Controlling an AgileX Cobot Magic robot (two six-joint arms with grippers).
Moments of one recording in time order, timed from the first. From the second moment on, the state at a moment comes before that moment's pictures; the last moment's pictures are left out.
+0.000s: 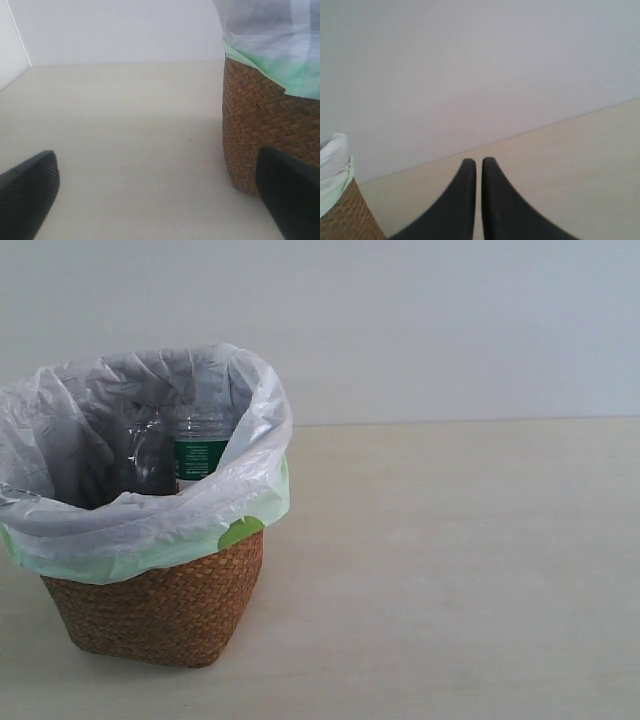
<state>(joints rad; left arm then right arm) 0.10 0.00 0.00 -0.02 0.31 0.06 0.15 0.00 -0.15 0.09 0.20 0.30</state>
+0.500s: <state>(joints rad) 0.10 0.00 0.00 -0.02 0.31 0.06 0.11 0.00 -0.01 0.09 0.07 0.13</state>
